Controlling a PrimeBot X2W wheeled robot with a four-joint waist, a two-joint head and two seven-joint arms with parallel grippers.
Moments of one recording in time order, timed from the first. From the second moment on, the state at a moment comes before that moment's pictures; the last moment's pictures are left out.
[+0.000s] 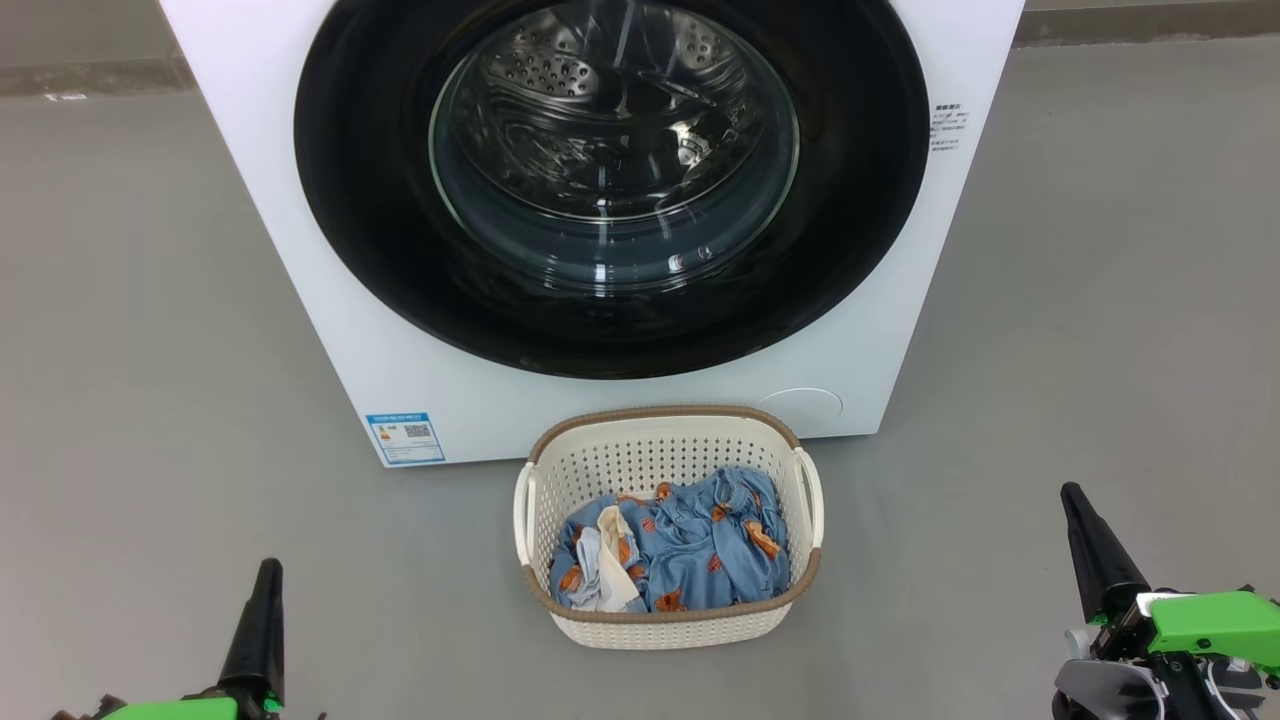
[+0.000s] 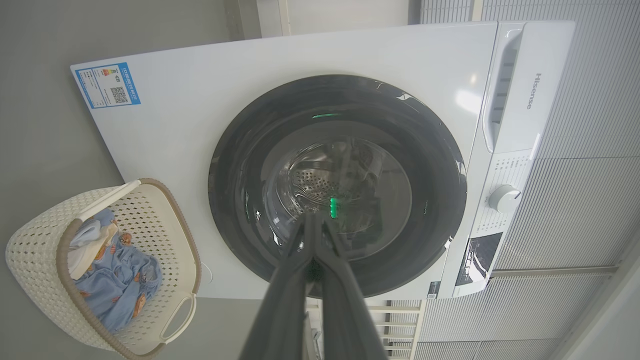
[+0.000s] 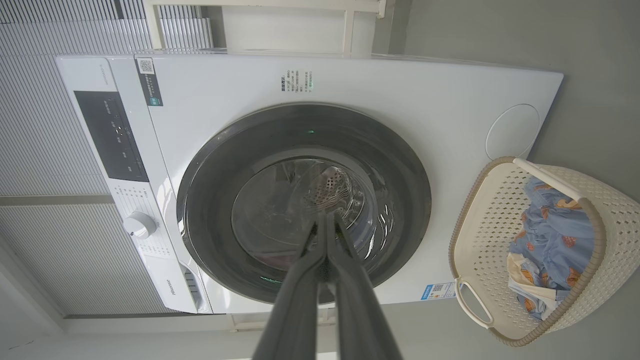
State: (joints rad) left arm -0.07 0.04 0.08 0.26 -1.62 -0.12 0.11; right arm -0.06 -0.04 -0.13 0.27 1.61 0.12 0.11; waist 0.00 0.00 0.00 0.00
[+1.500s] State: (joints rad) left arm -0.02 0.04 0.03 0.29 -1.57 -0.12 0.04; right arm -0.02 -0.03 -0.08 0.29 1.59 0.12 0.04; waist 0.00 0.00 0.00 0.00
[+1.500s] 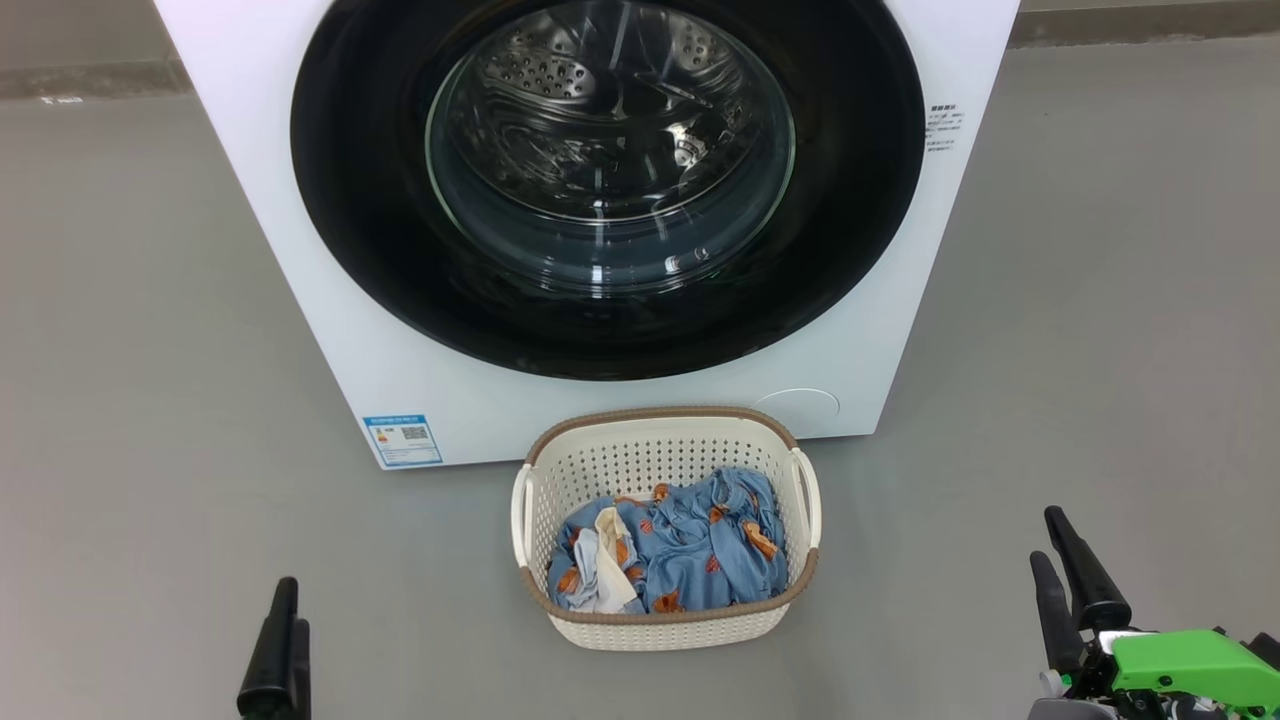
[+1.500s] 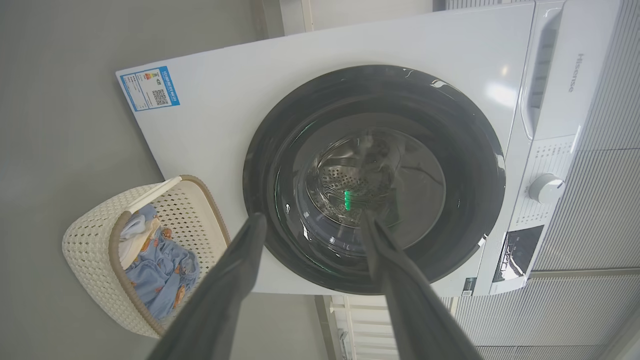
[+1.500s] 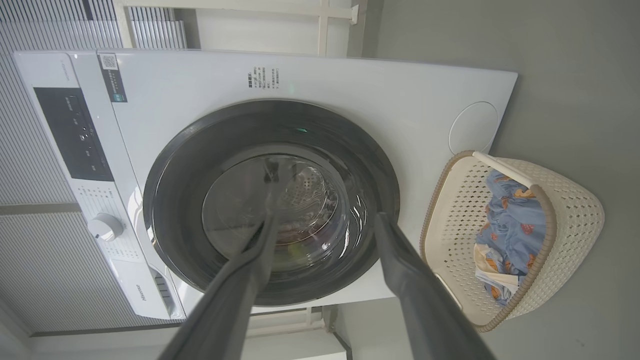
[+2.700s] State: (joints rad) left arm -0.07 0.08 -0.05 0.29 -1.08 -0.12 -0.07; right arm -0.07 -0.08 0.04 0.28 1.19 0.12 -0.07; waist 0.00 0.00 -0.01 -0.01
